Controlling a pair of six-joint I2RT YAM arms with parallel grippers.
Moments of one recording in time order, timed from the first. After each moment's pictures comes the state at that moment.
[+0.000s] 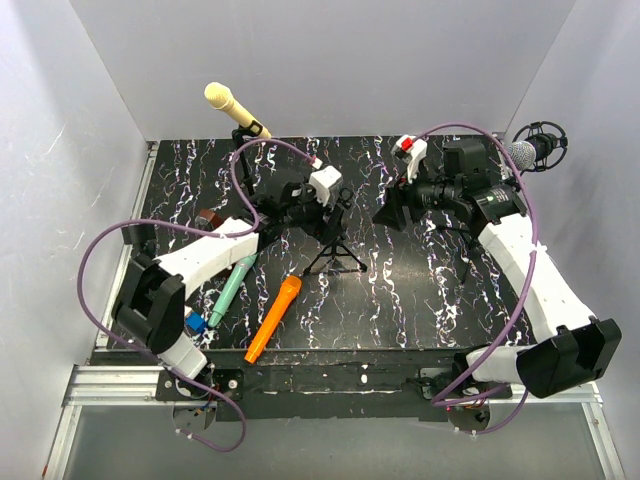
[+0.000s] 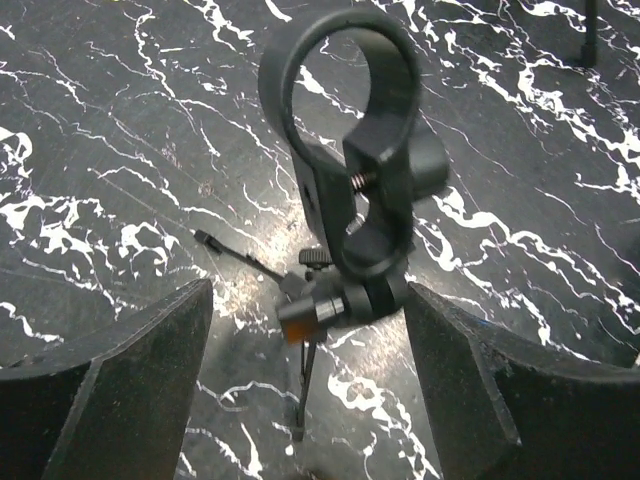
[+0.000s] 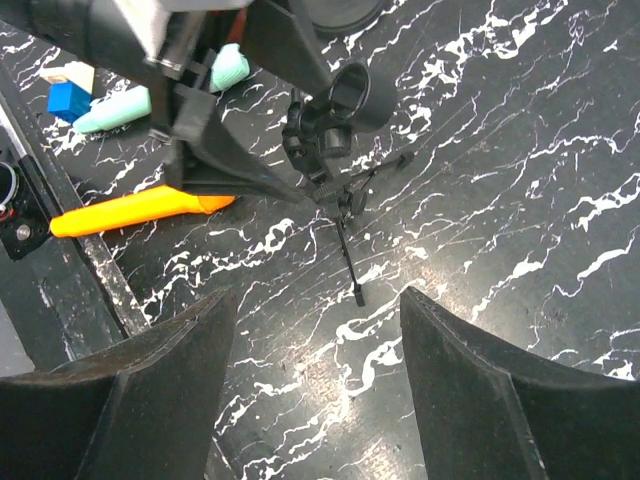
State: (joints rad) left arm -0.63 1.57 1.17 -0.13 0.33 0.08; right arm 0.34 1.29 1.34 -0.67 -0.66 -0.19
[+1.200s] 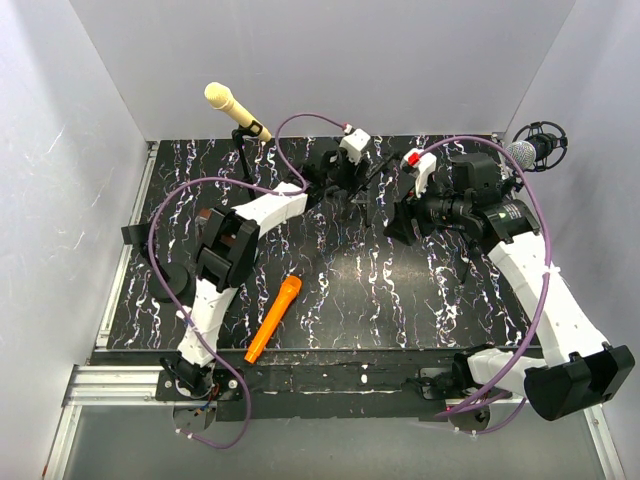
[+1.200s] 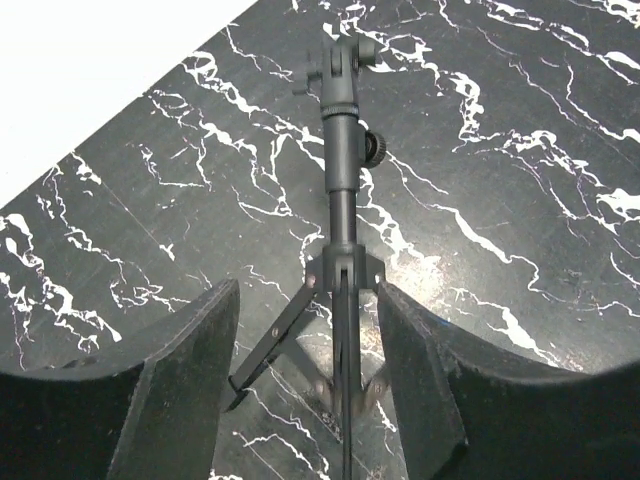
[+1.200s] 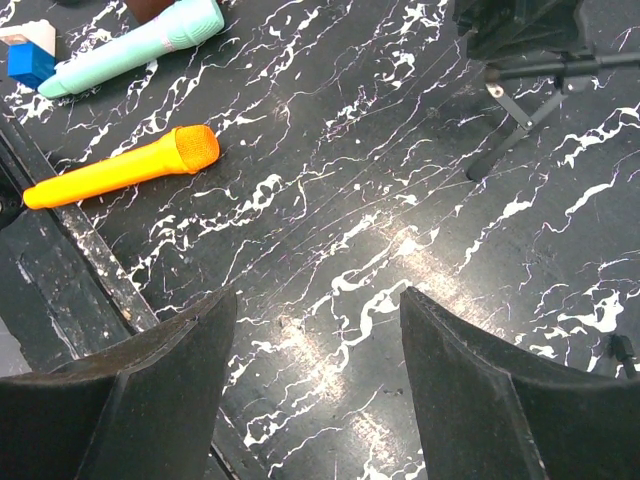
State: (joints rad) left arm -0.60 2.27 1.81 0.13 0.16 0.15; right arm 0.34 1.17 1.28 -0.77 -0.56 -0.21
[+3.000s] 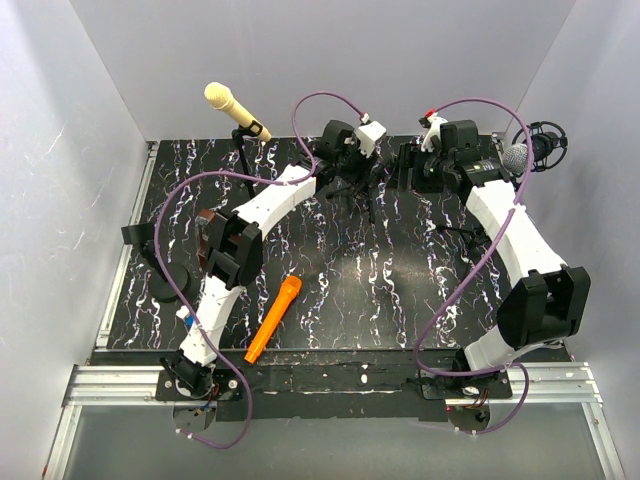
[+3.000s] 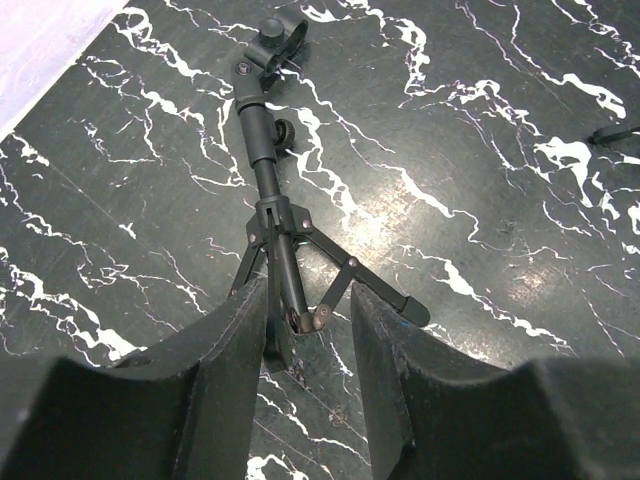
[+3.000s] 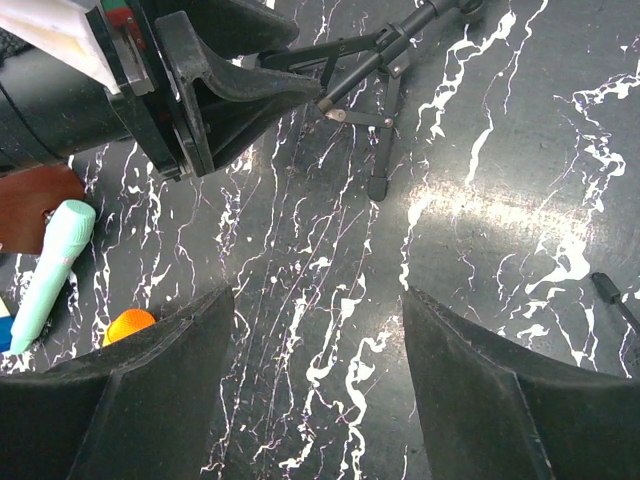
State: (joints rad) left arm -0.63 2.35 2.19 -0.38 0.20 0.19; right arm 0.24 1.54 1.47 -0.63 -0.28 0.24
